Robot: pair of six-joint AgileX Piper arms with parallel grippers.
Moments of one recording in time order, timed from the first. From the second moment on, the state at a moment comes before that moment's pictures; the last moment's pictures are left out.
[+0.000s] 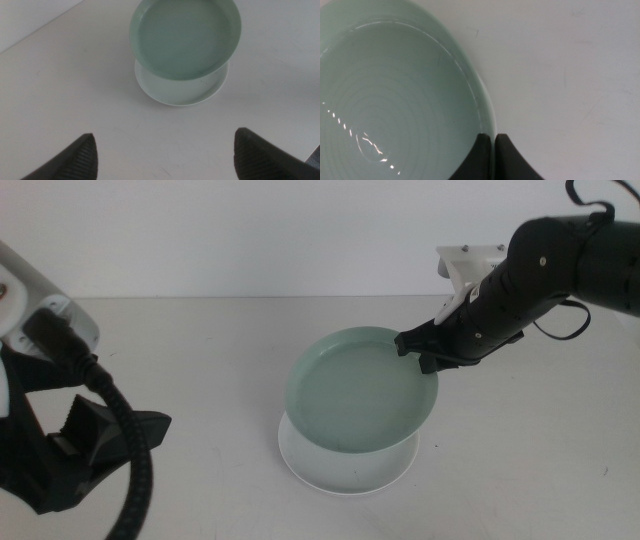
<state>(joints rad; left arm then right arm) -0.51 0.79 -0.97 -0.16 0.91 0.27 0.40 1.76 -1.35 0.16 0.73 0.08</state>
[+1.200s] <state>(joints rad) -0.51 0.79 -0.97 -0.16 0.91 0.27 0.44 1.89 -1.37 0.21 0.72 0.00</state>
